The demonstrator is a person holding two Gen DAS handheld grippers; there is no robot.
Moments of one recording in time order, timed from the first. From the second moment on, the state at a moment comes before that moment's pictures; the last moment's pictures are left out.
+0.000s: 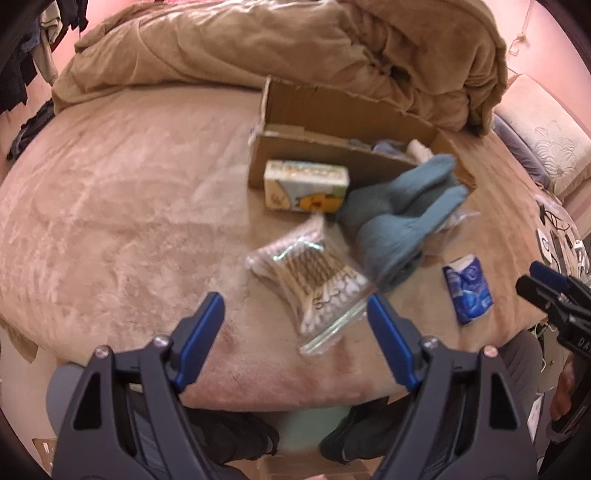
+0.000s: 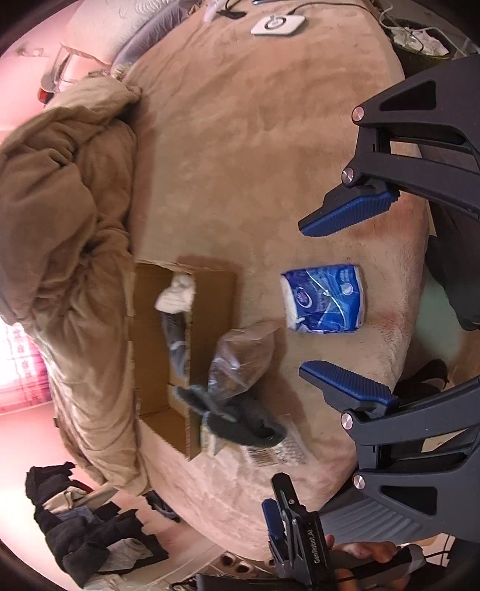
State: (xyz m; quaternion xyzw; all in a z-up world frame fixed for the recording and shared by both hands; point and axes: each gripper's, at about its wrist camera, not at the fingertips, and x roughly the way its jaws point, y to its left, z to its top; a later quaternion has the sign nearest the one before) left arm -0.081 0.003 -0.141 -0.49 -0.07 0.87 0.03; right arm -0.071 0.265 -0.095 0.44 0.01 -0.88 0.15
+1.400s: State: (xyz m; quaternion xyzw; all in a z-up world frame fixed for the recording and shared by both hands) left arm -0.094 -0.006 -0.128 -0.47 -0.09 0.88 0.05; right arm -0.088 0.262 -0.134 0.48 0.00 -0.86 0.16
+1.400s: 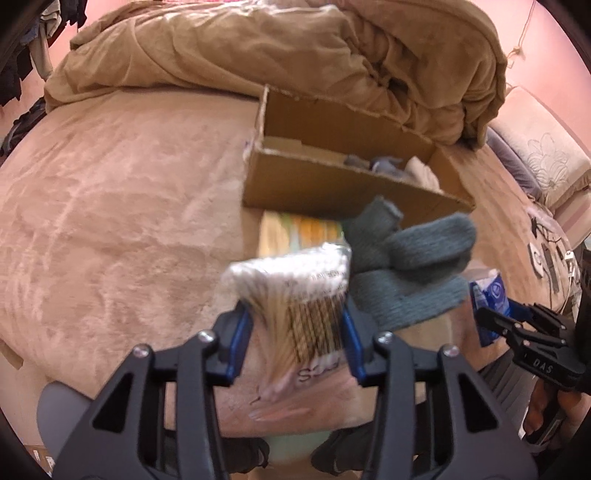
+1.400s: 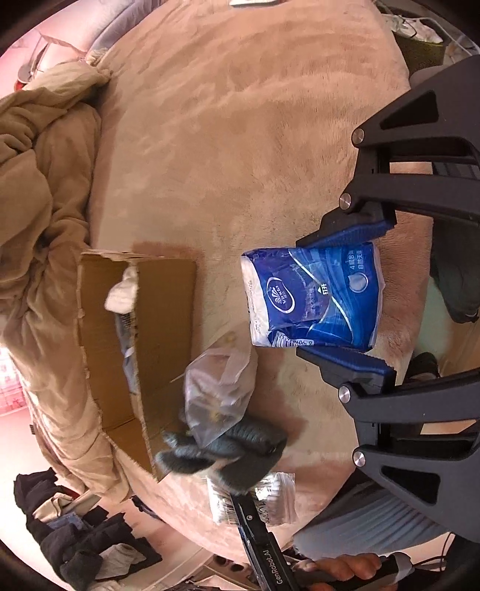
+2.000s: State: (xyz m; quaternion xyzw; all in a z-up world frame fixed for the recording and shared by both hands) left arm -0.072 -0.004 -0.028 -0.39 -0.08 0.91 0.07; right arm -0.074 0.247 -0.030 0.40 -0.01 -0.89 0.19
